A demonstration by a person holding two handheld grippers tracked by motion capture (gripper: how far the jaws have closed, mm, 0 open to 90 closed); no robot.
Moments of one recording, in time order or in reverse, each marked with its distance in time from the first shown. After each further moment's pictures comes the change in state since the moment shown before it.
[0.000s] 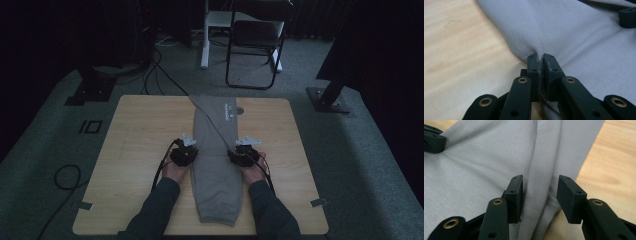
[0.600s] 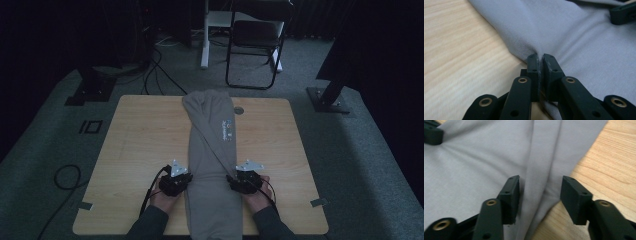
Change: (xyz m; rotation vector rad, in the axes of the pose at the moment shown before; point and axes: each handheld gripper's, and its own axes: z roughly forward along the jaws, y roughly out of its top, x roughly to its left) left arm -0.031 -0.065 -0.063 -0.022 -0.088 -0.001; right arm 0.046 -0.047 -0.058 0.041 0.050 -0.038
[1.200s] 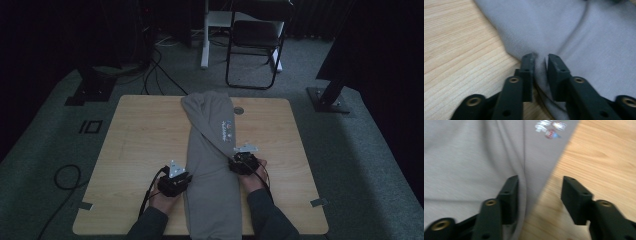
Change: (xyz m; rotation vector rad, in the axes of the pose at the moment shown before) left arm 0.001 -0.001 0.001 -0.016 0.027 -0.016; right arm -0.028 0.038 0.033 0.029 -0.161 0.045
